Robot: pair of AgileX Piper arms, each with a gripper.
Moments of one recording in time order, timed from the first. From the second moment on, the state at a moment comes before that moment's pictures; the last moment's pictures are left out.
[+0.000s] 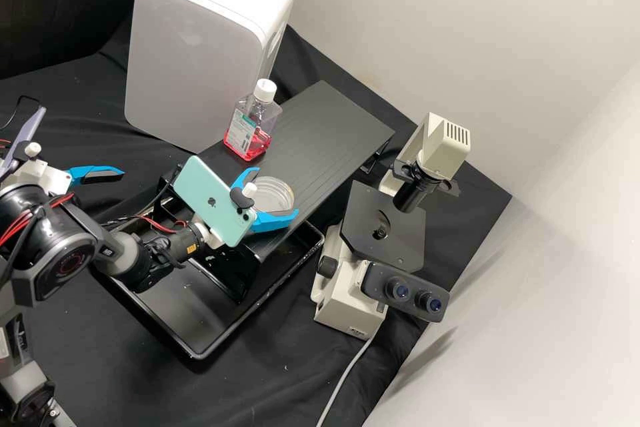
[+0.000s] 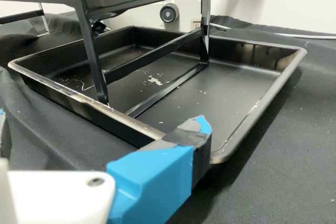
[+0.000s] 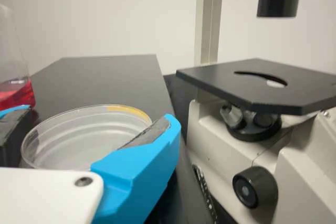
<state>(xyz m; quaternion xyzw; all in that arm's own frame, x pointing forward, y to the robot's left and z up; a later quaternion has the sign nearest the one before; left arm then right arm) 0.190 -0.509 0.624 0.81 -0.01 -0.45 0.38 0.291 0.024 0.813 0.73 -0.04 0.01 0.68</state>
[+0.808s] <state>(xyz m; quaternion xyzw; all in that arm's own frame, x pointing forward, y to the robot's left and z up) 0.190 -0.509 0.624 0.81 -0.01 -0.45 0.38 0.286 0.026 0.820 0.73 -0.04 0.05 0.68</state>
